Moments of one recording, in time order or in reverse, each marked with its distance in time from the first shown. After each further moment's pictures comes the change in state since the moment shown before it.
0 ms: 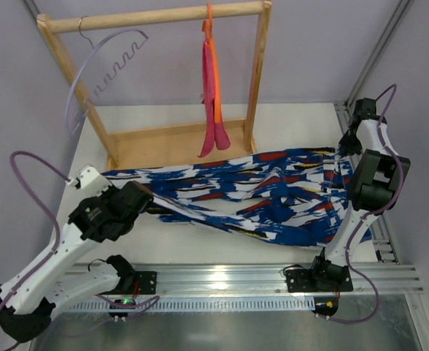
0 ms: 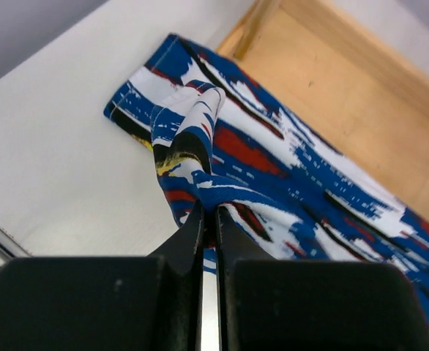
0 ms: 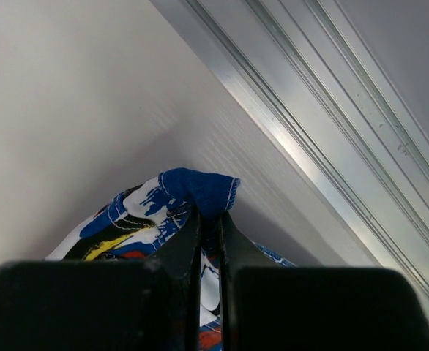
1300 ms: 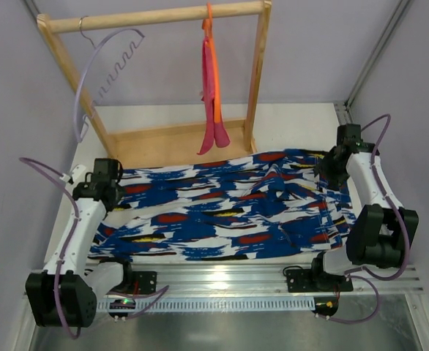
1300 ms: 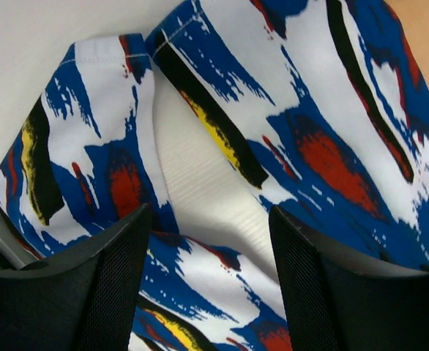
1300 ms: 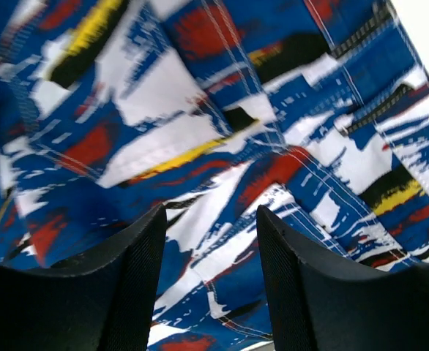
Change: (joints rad) left arm 0.705 0.172 -0.179 0.425 0.511 0.397; right arm 0.157 -0.563 -0.486 -0.145 -0.139 0.241
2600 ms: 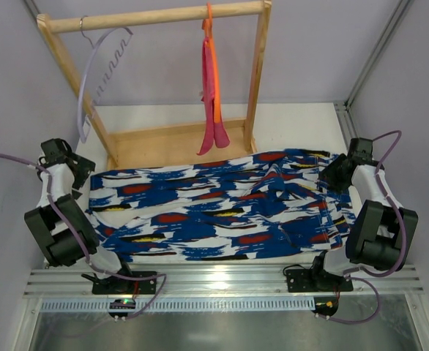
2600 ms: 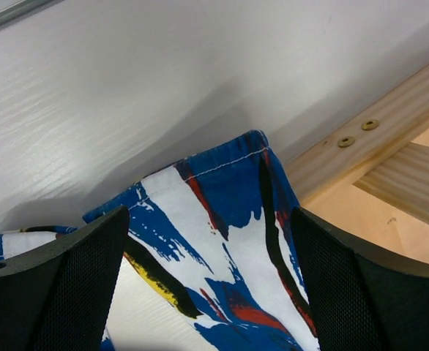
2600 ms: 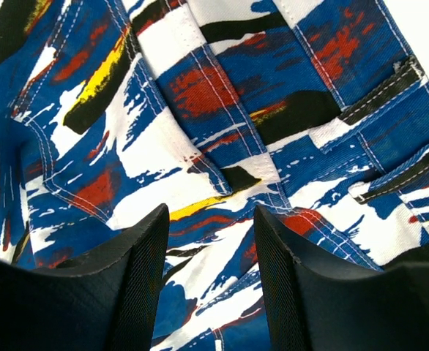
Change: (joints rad) left arm 0.536 0.466 0.232 0.362 0.438 0.256; right arm -0.148 -0.012 -0.233 0.300 -0.160 -0.026
